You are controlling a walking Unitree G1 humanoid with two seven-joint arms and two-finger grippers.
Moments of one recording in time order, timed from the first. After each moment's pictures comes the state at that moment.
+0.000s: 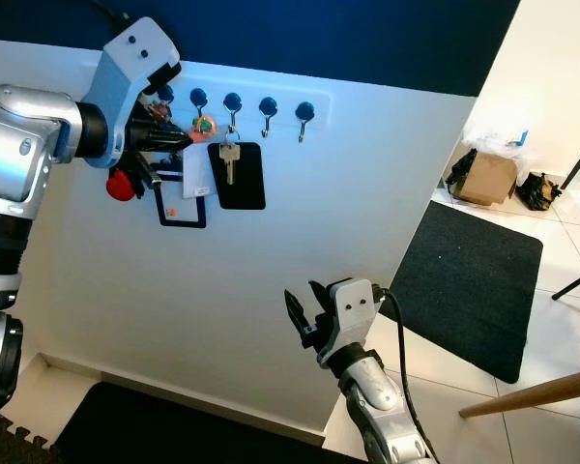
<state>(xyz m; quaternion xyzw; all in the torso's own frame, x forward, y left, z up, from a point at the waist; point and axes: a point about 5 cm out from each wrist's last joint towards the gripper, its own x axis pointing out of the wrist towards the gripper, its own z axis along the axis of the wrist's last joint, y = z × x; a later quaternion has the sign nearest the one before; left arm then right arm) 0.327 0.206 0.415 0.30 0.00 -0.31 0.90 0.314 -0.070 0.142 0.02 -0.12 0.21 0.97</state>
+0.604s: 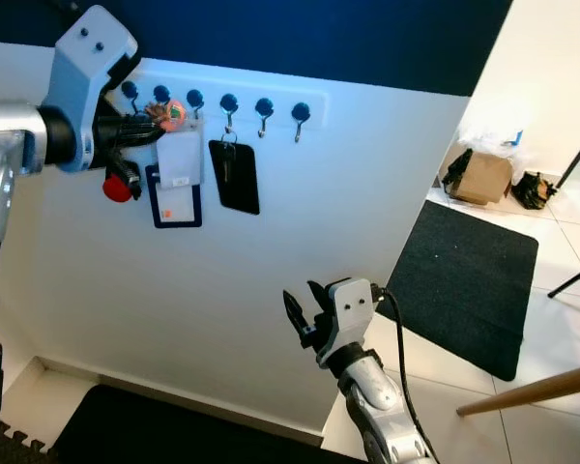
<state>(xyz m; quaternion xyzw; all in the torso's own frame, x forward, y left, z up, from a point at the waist) 0.315 0.225 0.395 0.27 0.00 -0.26 0.93 0.314 -0.070 0.142 0.02 -0.12 0.21 0.97</state>
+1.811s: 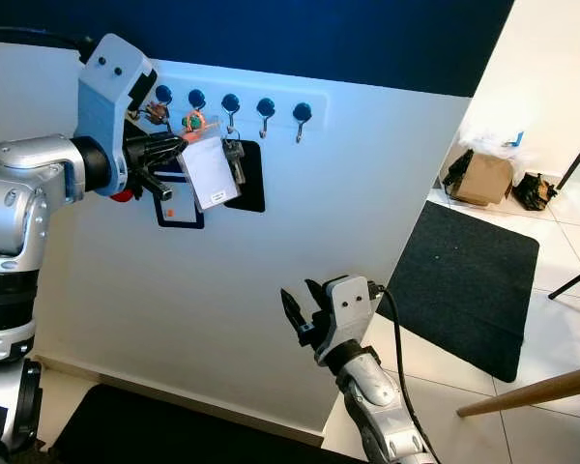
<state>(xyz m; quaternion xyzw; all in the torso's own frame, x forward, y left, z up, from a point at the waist) 0.321 0.205 0.385 0.19 -0.05 -0.26 0.95 0.317 -0.069 0.143 0.01 -0.12 0.21 0.97</state>
